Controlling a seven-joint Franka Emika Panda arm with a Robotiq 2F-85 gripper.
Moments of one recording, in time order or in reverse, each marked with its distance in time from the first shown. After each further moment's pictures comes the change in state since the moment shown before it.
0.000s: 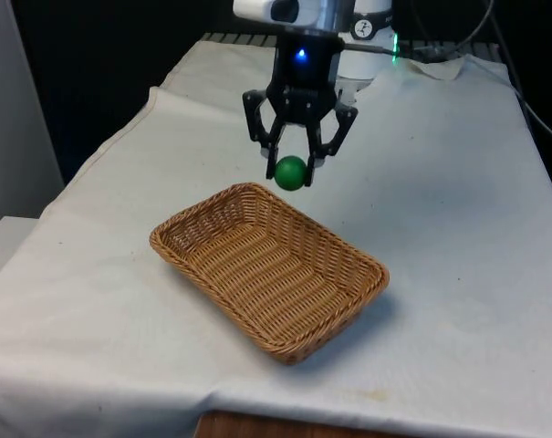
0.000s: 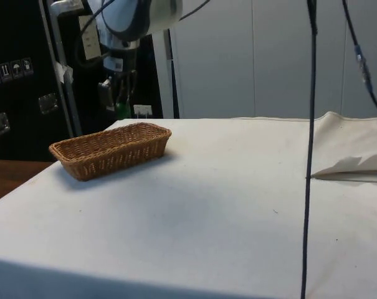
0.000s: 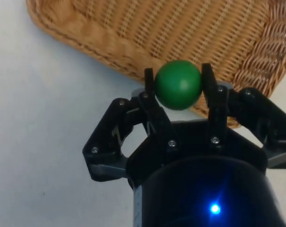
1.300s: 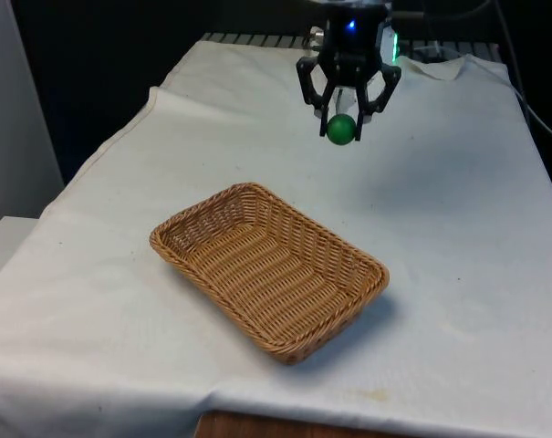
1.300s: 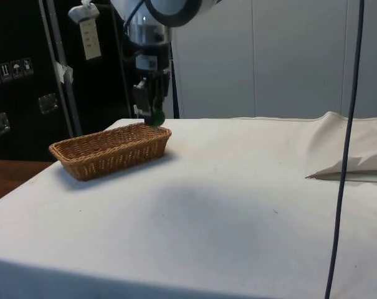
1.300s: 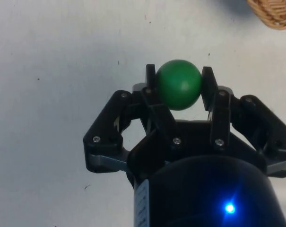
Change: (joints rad) arm 0.067 -0.299 0.037 -0.339 -0.209 -0.060 0.150
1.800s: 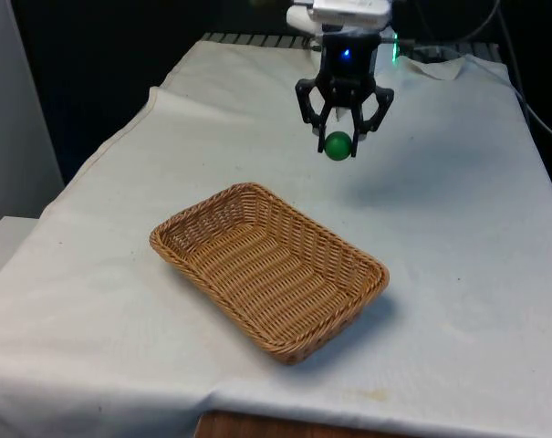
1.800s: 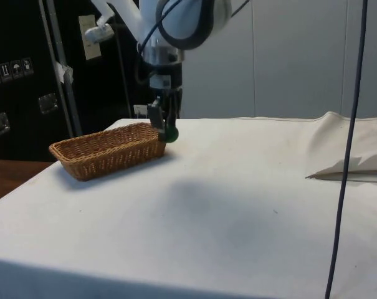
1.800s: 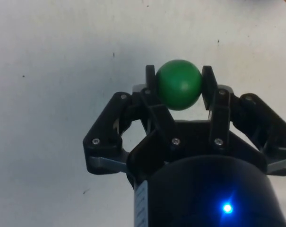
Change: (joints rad) arm 0.003 0.040 -0.002 -0.087 0.048 0.092 -0.036
